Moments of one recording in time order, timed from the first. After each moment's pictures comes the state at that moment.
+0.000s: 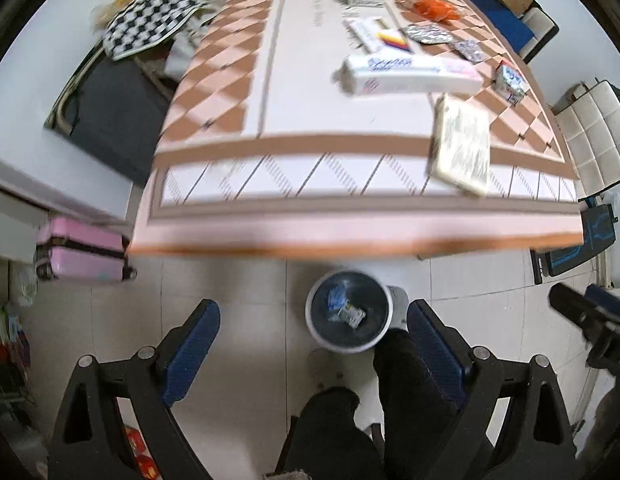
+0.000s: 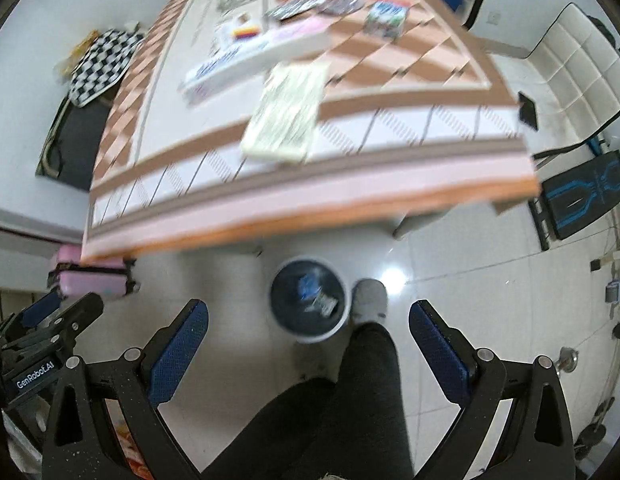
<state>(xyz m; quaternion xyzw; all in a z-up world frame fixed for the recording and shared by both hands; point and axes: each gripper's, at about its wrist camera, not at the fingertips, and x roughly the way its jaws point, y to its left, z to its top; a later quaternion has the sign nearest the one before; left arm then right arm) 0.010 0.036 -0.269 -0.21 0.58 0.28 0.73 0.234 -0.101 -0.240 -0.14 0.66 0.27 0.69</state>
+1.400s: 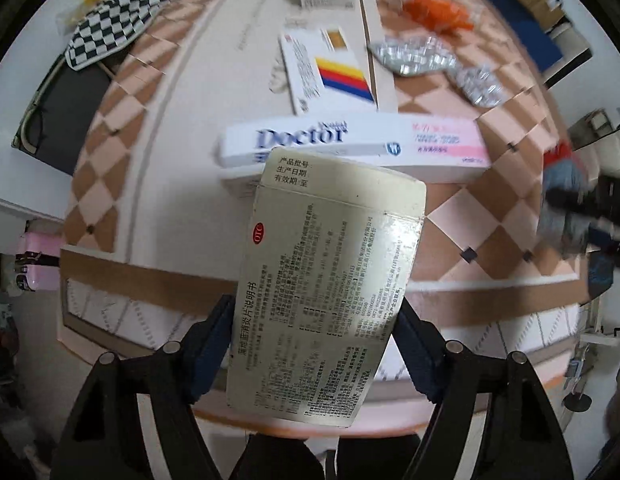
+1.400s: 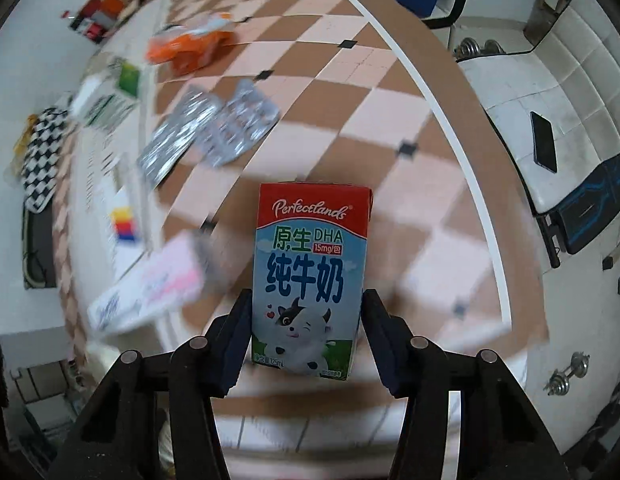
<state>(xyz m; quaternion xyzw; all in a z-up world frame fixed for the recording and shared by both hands) 0.168 0.070 -0.298 -0.25 0.59 0.30 0.71 0.506 -0.001 -0.316 -0.07 0.70 0.23 0.67</state>
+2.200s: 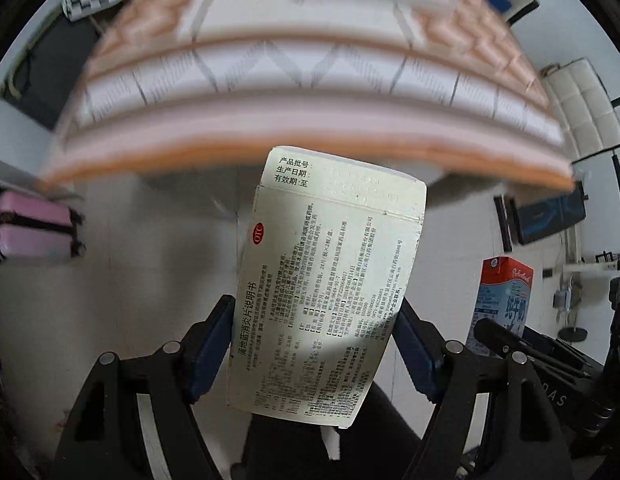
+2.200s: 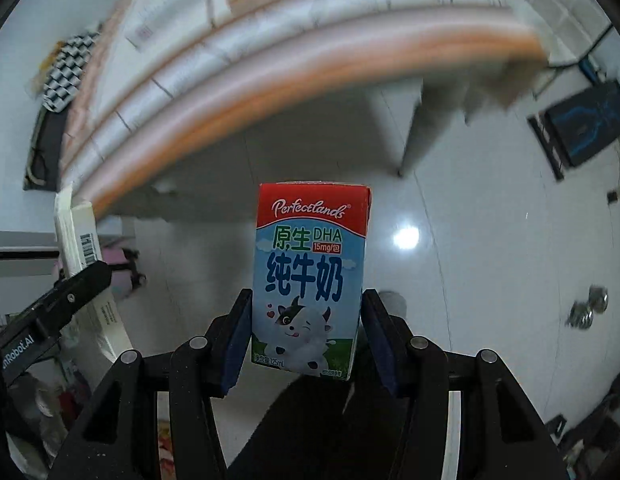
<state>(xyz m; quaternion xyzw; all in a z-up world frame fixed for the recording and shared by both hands) -0.023 -0.019 -0.353 -0.28 0.62 0.21 0.71 0.156 -0.159 -0.345 -0.09 0.72 0.23 0.64</state>
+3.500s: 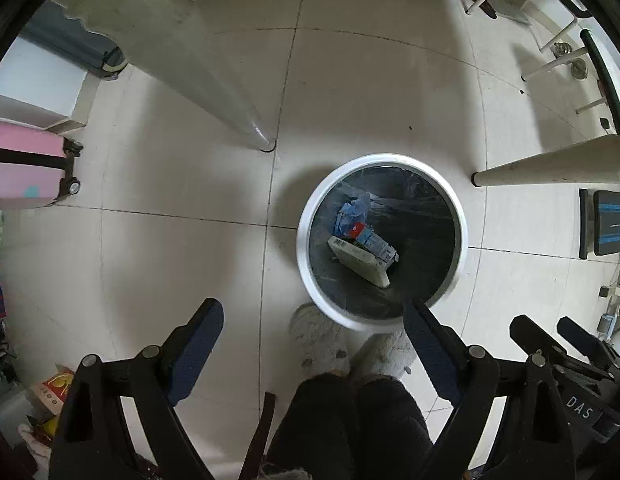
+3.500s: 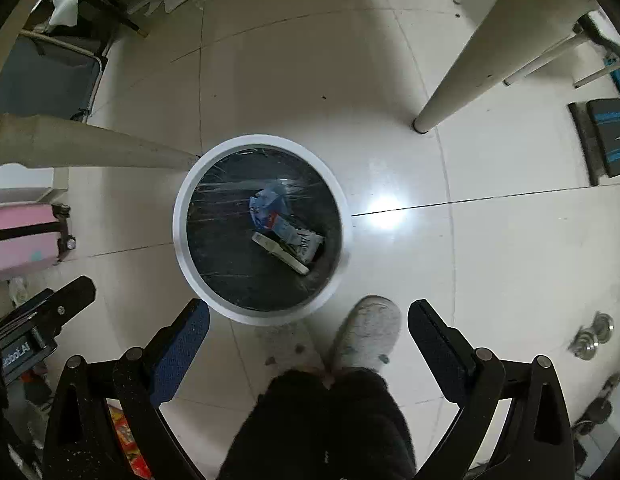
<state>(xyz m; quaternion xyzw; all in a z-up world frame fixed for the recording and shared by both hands) -0.046 0.022 -0.612 -0.29 0.67 0.27 0.62 0.135 -0.130 -0.654 -0.19 0.74 0.22 0.60</state>
